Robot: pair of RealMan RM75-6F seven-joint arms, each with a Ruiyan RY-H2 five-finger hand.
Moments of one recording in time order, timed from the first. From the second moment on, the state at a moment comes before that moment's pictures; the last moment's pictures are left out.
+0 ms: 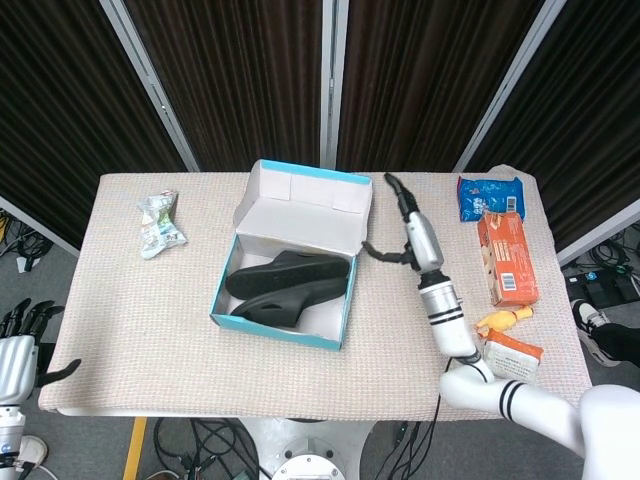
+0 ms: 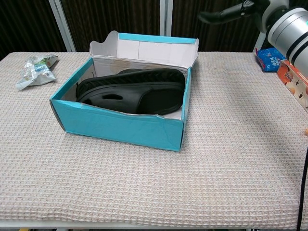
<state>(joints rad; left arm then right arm) -0.02 -1.23 -0.06 -1.50 1.43 1.50 -0.05 0.79 -1.63 0.28 -1.28 -1.27 1.16 0.50</state>
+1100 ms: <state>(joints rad) -0.01 -1.25 -0.06 -1.45 1.42 1.50 -0.10 1.03 -1.99 0.15 -0.86 -1.51 0.96 0.05</state>
